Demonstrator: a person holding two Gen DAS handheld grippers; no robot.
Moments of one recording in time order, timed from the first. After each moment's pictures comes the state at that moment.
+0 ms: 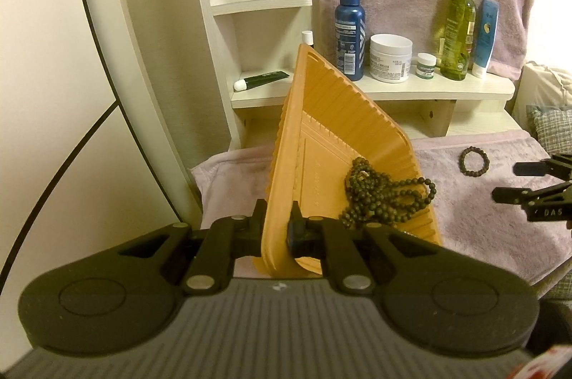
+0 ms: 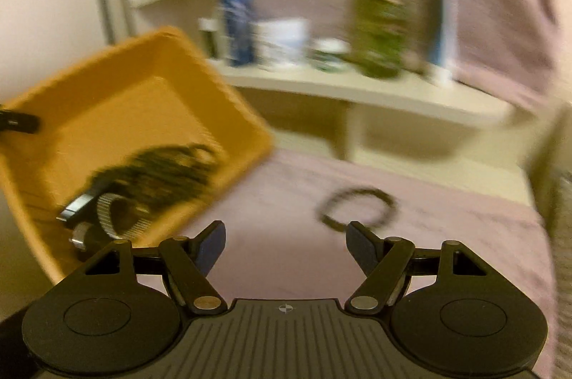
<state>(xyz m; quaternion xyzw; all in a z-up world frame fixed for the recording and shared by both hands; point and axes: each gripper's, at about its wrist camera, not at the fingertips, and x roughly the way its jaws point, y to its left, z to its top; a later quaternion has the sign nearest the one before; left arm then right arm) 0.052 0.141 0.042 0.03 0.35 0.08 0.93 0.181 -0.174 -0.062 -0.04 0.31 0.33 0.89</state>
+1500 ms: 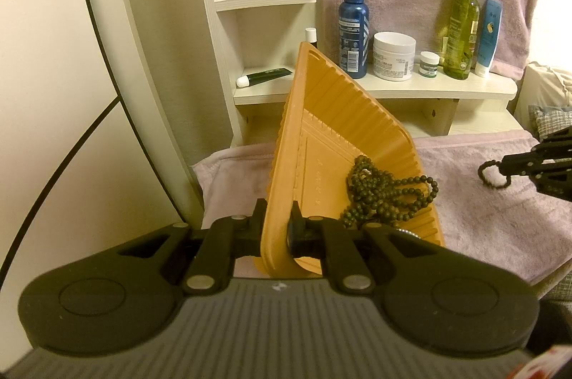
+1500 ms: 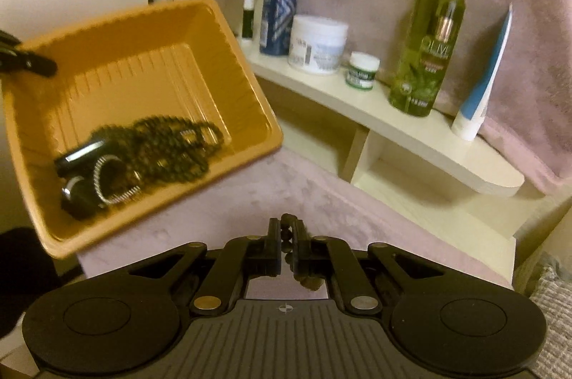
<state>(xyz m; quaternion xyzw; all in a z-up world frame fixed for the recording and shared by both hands) 0.054 0.145 0.041 0.02 0.36 0.08 0.93 0.187 -0.165 -0.054 -0.17 0.28 0.40 0.86</state>
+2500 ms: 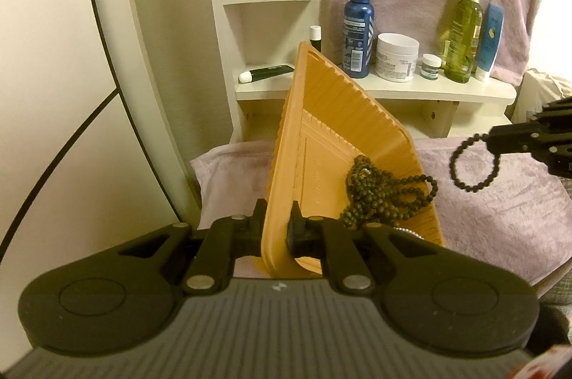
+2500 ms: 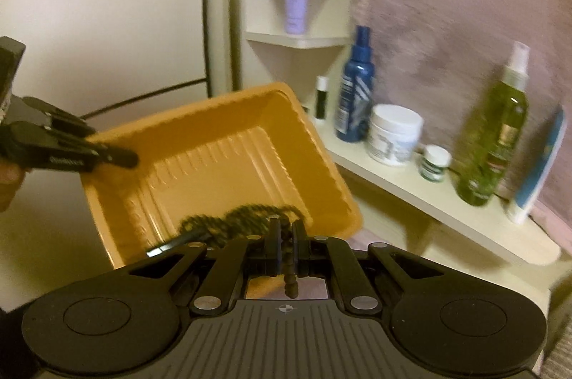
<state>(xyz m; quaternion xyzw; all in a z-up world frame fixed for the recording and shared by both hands) 0.052 0.156 0.037 0.00 0.36 0.07 0.93 0.150 -0.109 0.010 -0.13 0.24 0.47 0.84</state>
